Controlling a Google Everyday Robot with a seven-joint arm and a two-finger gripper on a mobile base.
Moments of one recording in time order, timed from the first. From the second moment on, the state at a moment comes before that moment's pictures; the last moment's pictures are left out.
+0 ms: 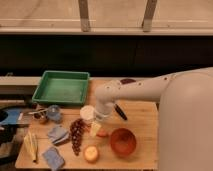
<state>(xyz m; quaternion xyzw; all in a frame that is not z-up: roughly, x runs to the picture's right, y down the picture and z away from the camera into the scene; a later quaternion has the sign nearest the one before) -0.032 0.205 0.773 -0.43 -0.02 0.26 0.86</state>
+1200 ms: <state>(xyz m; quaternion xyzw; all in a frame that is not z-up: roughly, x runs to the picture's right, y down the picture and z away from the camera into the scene) -0.046 0.248 0.794 -0.42 0.03 0.31 0.85</state>
